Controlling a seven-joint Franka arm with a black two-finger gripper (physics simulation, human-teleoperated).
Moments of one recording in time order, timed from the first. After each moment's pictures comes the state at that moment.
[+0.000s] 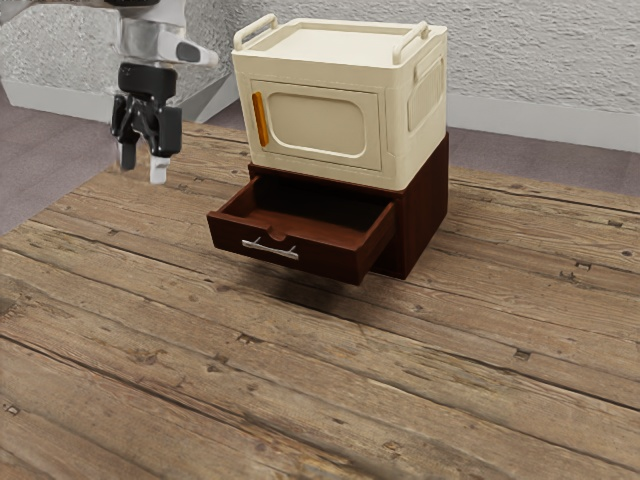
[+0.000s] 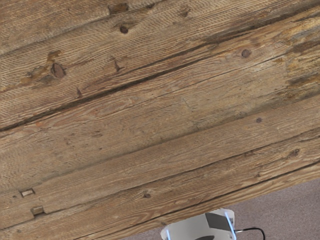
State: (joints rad) arm 0.16 0.23 -0.19 -1.18 0.06 0.98 0.31
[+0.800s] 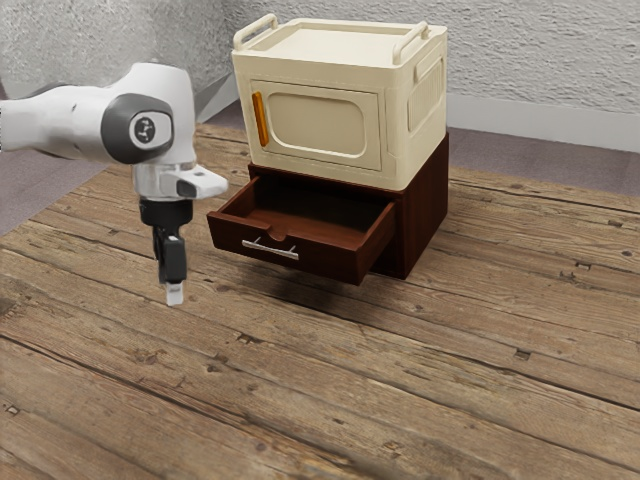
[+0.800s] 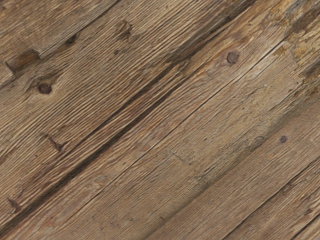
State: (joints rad) arm 0.26 -0.02 -0.25 -1.98 -0.06 1.59 0.68
